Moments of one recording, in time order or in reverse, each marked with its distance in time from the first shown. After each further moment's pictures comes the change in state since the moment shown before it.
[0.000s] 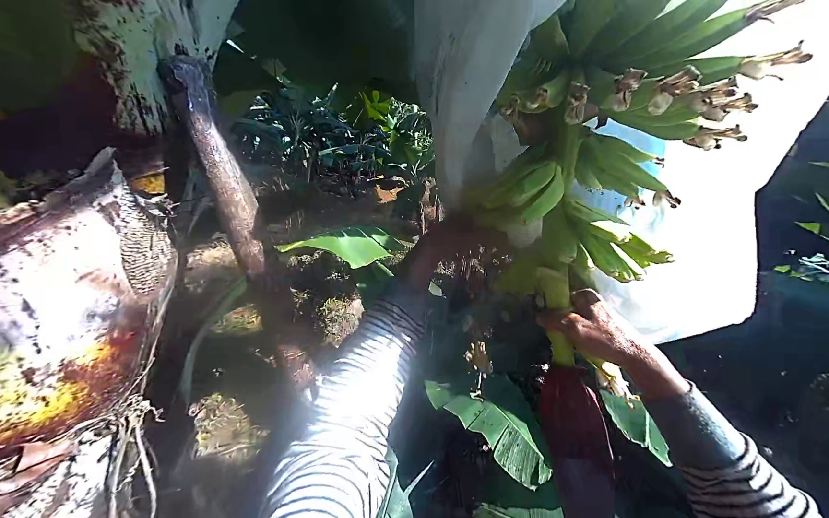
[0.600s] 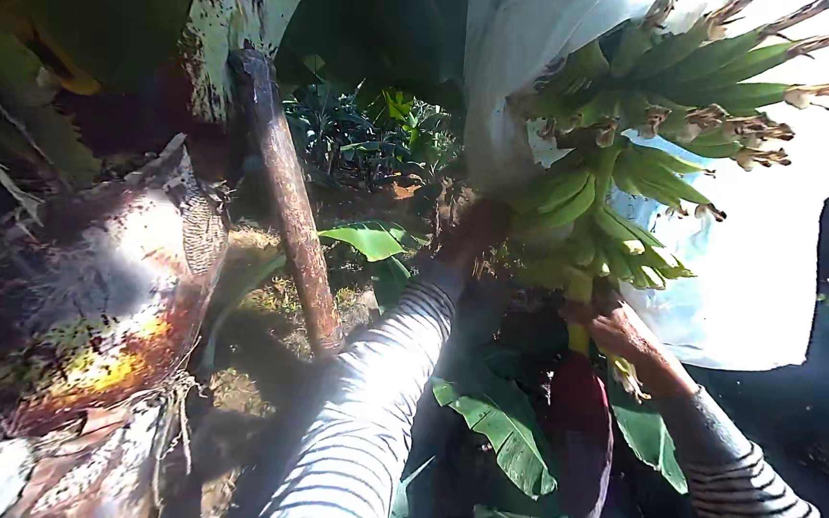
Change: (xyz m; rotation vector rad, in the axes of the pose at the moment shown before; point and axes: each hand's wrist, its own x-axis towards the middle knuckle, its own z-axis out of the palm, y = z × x) left_hand 0.035 -0.010 -0.014 0.660 0.157 0.097; right_hand 0.041 0.018 0.015 -0.067 0.132 0.046
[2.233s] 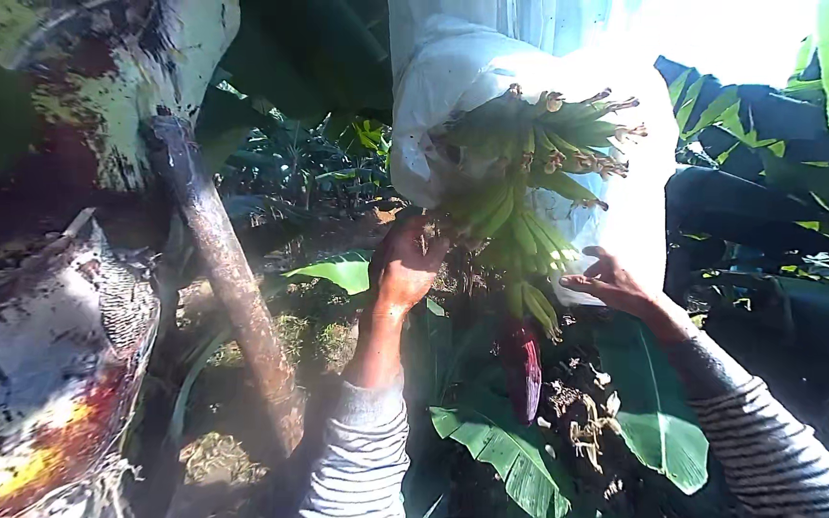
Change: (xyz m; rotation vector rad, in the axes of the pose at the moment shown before) left_hand -0.097 0.022 -0.045 -0.205 0.446 -0.210; right_hand 0.057 0.032 -0.086 -0.114 -0.002 -0.003
